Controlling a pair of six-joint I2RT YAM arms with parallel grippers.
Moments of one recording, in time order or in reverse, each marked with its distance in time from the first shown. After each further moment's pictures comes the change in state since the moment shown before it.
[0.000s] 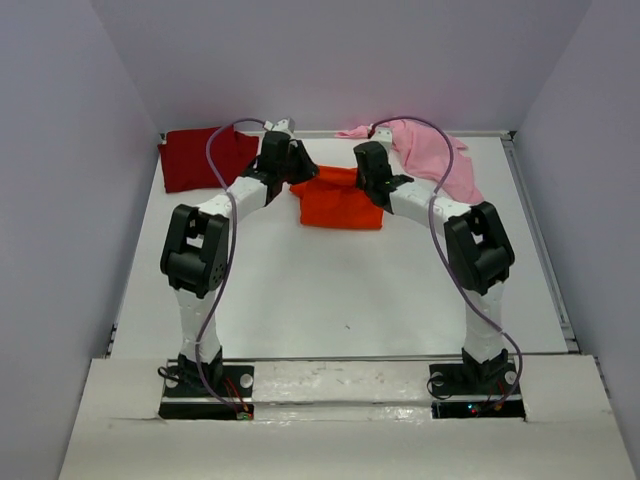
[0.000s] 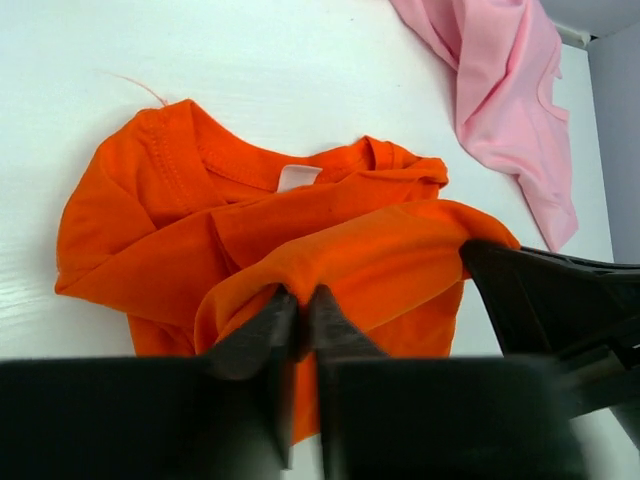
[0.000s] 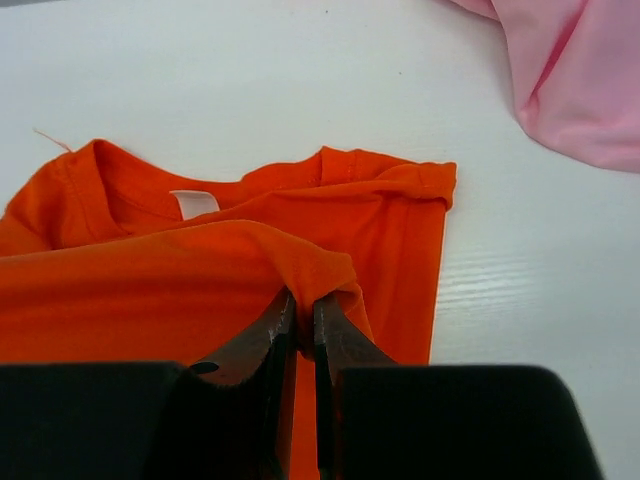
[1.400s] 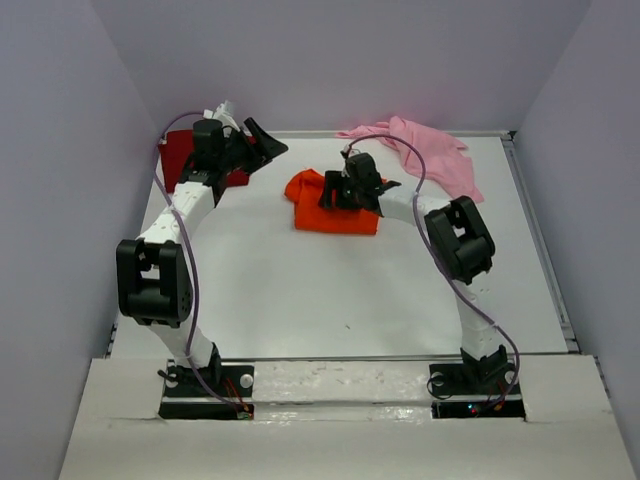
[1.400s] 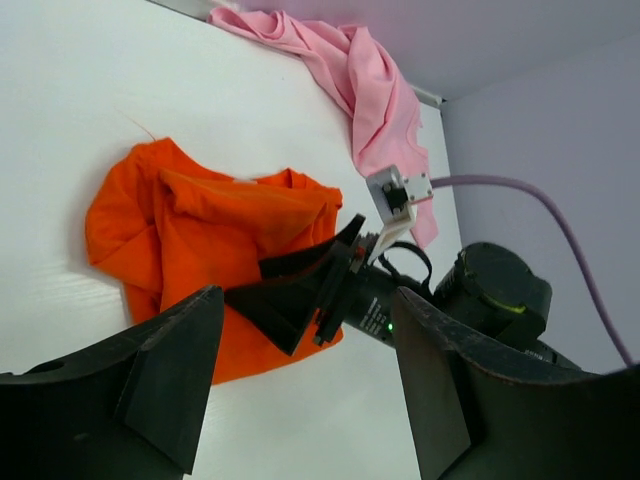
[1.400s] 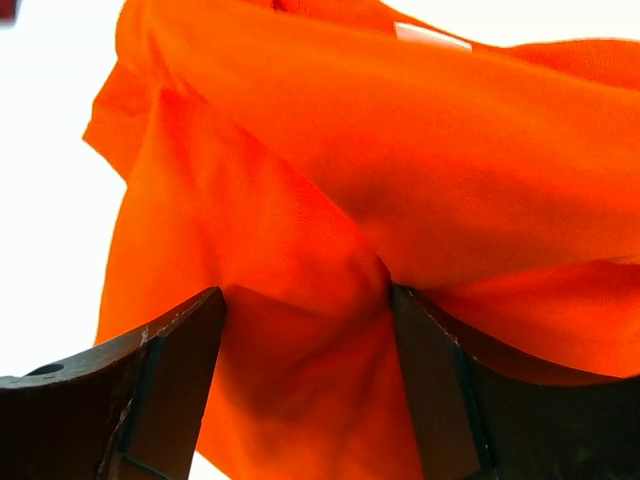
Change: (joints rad) left arm 0.235 -0.281 -0.133 -0.031 0.313 -0.114; right arm 0.006 0.239 0.142 -0.060 -0.614 0.078
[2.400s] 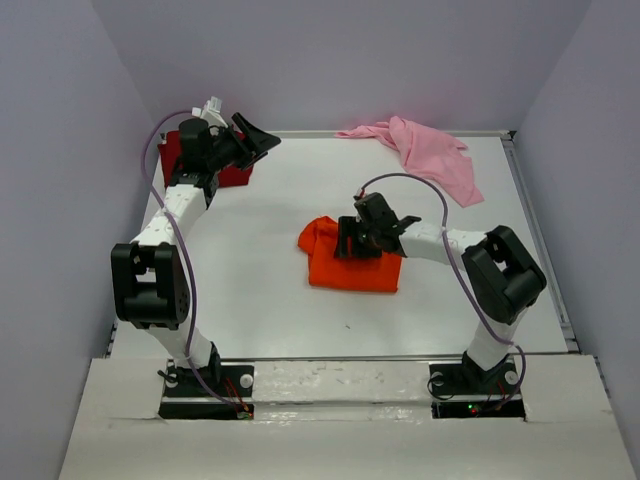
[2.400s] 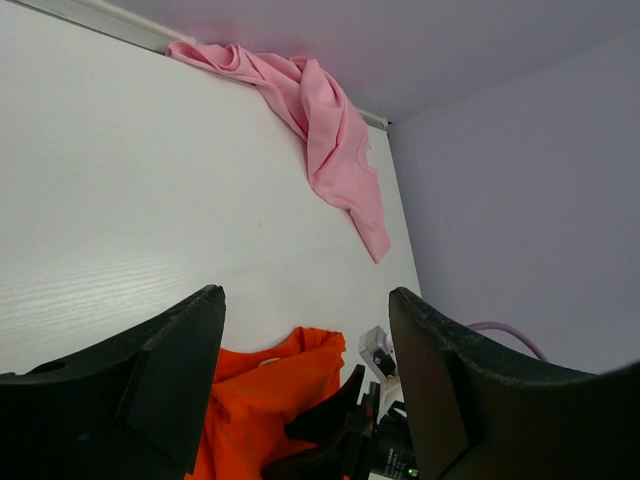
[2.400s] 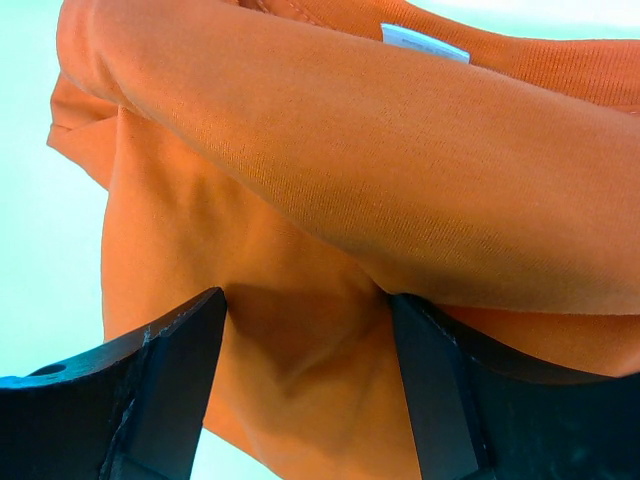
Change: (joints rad) left arm 0.074 -0.021 -0.035 0.134 0.116 -0.104; right arm 0.111 -0.477 -0.610 -0.064 0.060 0.130
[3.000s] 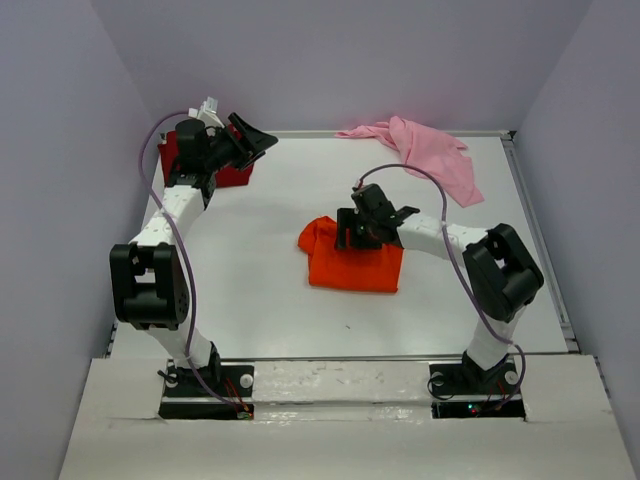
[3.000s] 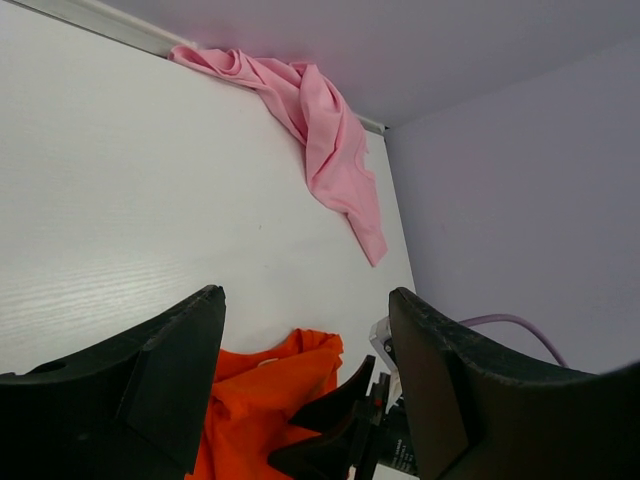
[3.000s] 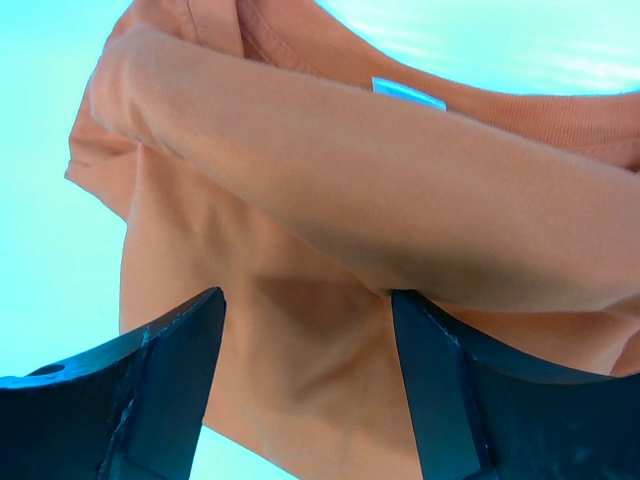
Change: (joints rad) left arm 0.020 -0.003 -0.010 0.014 0.011 -0.015; right arm 0.000 0.014 0.100 -0.109 0.023 -0.016
